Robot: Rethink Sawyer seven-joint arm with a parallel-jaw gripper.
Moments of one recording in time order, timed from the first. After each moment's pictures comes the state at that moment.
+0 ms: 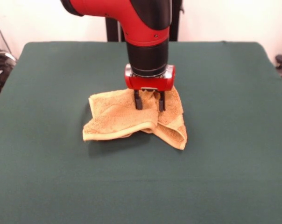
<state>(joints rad) -0.30 -0.42 0.07 1.59 0.02 0.44 1.65</state>
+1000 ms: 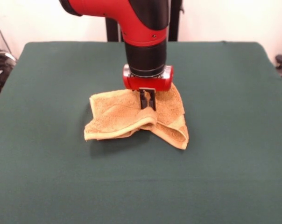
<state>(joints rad) -0.30 -0.42 0.06 1.59 0.01 0.43 1.65</state>
